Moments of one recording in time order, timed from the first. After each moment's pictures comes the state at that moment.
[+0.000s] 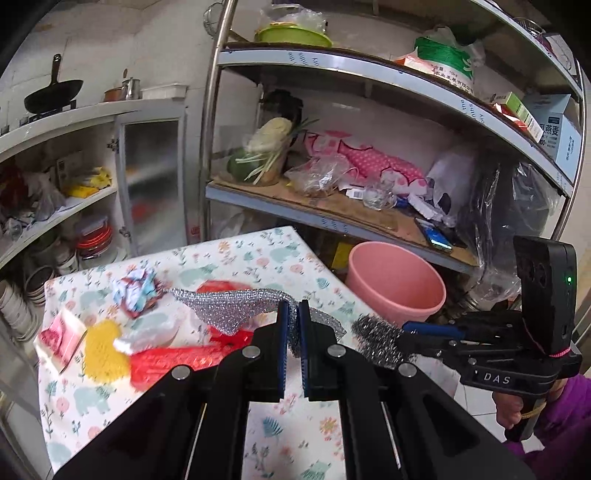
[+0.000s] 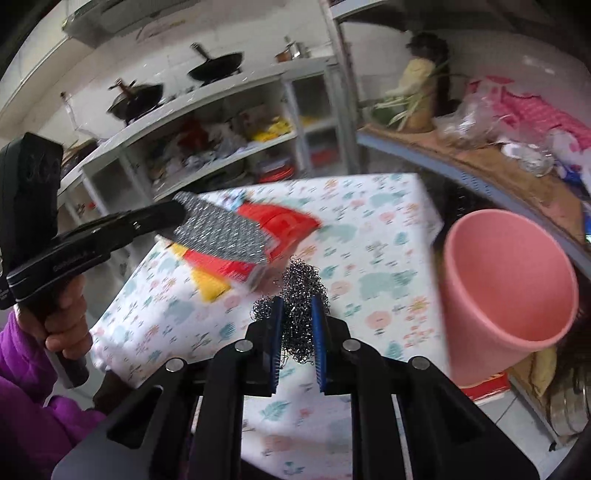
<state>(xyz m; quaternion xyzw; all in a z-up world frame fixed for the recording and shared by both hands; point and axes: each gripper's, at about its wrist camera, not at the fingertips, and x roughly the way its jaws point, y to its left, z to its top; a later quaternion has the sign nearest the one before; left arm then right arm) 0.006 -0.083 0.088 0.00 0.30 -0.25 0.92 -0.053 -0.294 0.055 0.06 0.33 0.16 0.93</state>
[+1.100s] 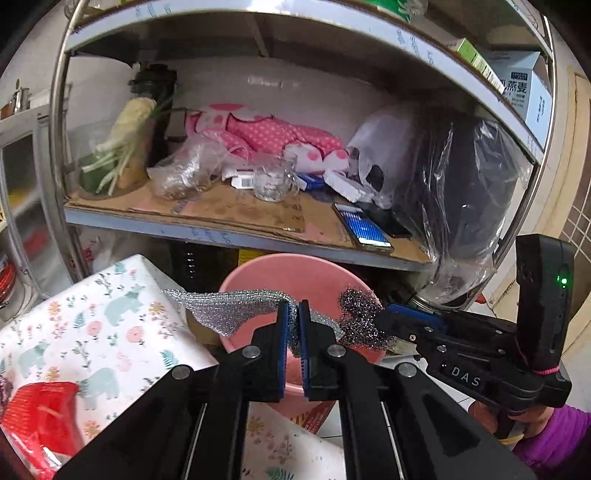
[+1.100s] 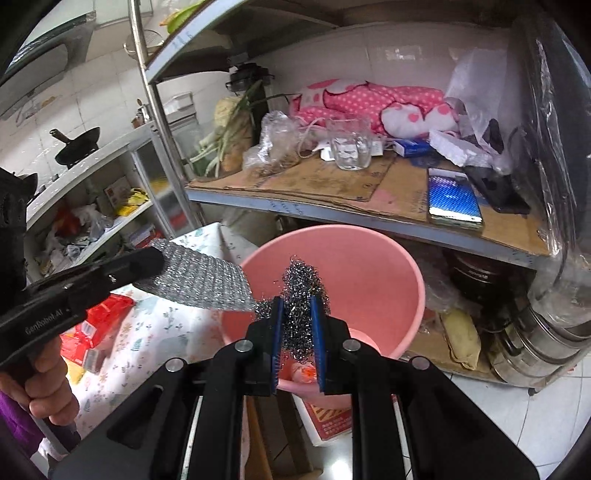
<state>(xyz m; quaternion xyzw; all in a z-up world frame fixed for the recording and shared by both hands) 0.104 -0.293 0.053 0.03 0.32 -0.39 0.86 -0.034 -0.453 0.030 0.15 0.28 -0.08 0.95</state>
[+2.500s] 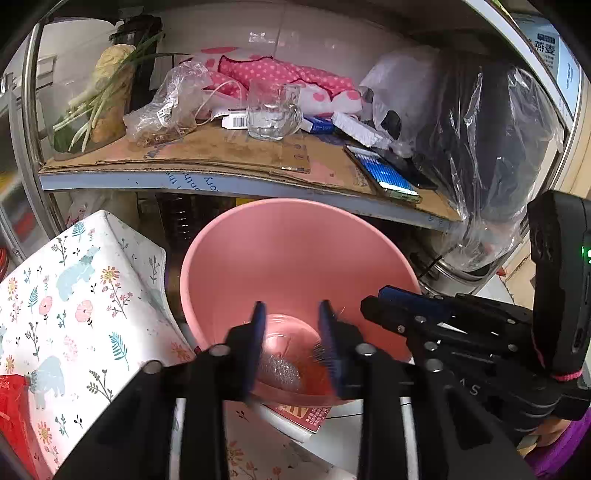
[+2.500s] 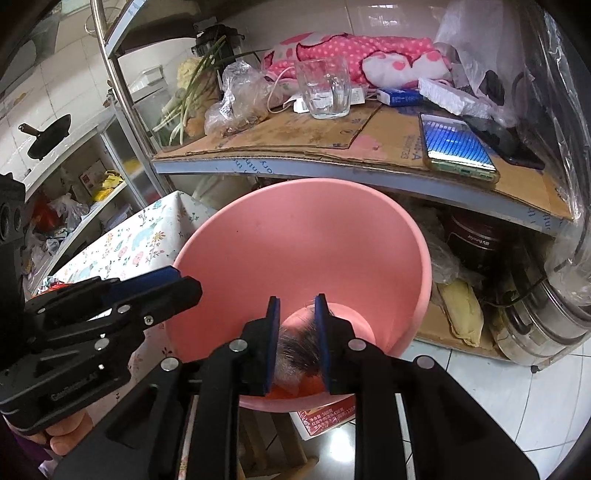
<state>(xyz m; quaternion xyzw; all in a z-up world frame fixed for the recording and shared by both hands) 0.128 -0.344 -0.008 0.06 0.38 -0.38 0.84 0.004 -0.473 -0.013 0.17 0.34 -0.09 0.92</state>
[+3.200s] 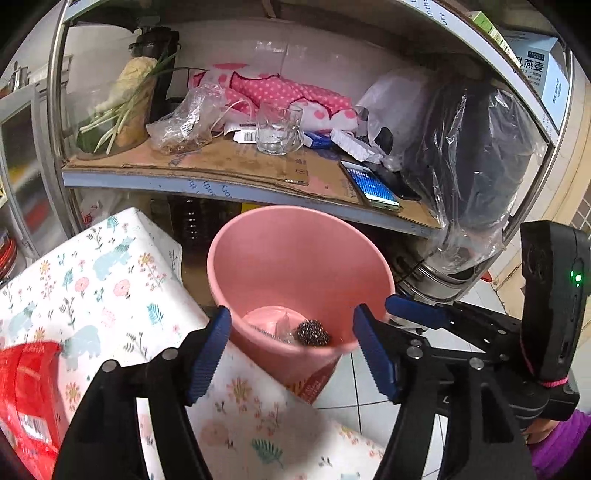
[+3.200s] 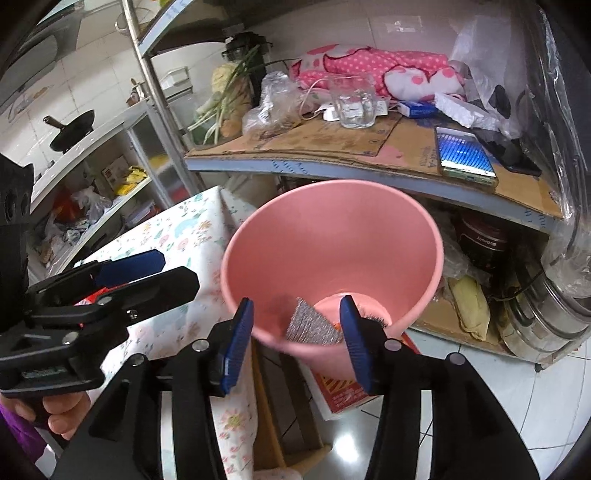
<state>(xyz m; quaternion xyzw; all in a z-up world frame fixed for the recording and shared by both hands) 0.092 -0.297 0.027 0.05 0.38 -0.37 0.84 -0.035 -0.432 0.008 0.16 0.33 -0.06 0.93</state>
